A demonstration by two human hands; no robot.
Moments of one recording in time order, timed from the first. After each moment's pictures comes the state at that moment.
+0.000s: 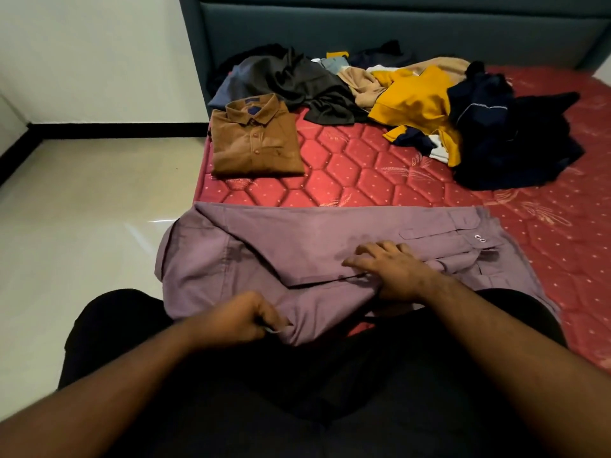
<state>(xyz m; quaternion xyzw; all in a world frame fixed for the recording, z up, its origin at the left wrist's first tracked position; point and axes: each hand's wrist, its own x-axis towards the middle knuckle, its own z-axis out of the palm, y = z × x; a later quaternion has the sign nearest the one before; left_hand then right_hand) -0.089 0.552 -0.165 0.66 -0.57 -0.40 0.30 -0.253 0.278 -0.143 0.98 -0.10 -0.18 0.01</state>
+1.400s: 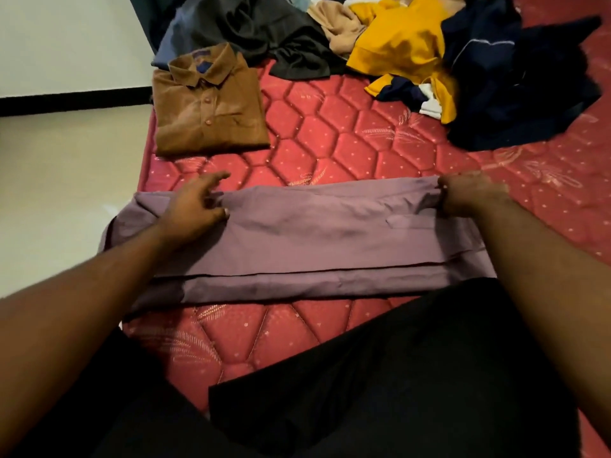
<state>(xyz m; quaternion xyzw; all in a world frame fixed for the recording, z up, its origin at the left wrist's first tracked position) 0.035 0.433 -0.175 0.84 -0.42 -0.14 0.32 -0.263 0.089 -0.147 0.87 -0.45 -0.20 0.01</state>
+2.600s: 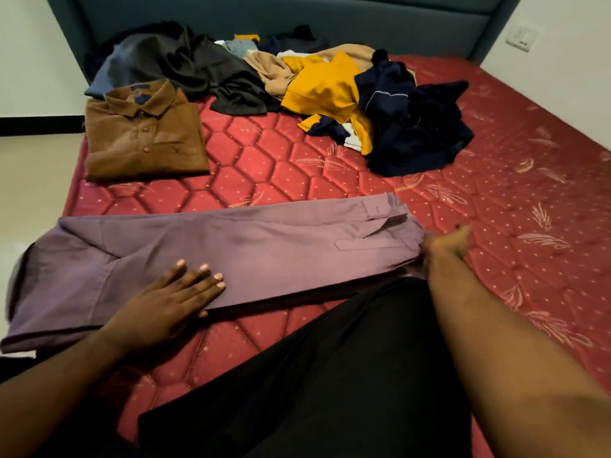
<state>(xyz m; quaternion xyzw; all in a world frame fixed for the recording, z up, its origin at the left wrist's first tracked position) -0.053 0.481 -0.231 0.66 -0.74 0.07 0.05 -0.374 0.124 -0.153 0.49 -0.72 0.33 -0.38</state>
